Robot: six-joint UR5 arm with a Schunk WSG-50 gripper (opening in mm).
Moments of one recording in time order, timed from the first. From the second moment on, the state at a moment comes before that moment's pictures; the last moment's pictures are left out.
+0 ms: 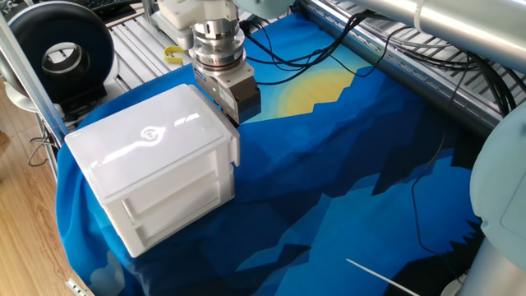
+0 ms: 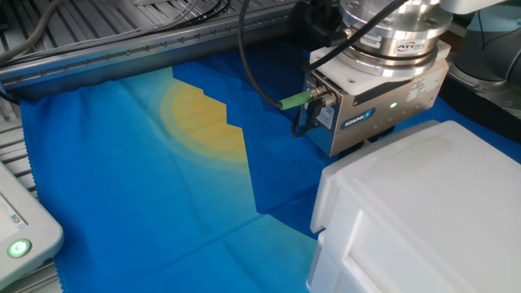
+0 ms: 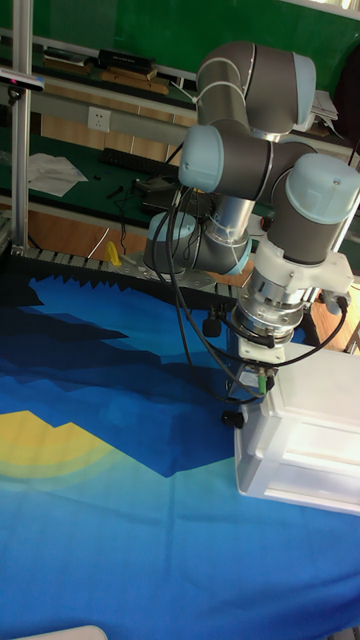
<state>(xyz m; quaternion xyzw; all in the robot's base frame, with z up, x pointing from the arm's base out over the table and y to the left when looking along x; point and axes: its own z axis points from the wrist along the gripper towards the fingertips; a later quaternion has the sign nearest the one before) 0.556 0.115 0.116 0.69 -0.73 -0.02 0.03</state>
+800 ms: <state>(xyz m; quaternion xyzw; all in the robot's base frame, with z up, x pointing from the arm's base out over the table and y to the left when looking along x) 0.561 0.108 0.122 0.69 -0.72 -0.02 0.03</state>
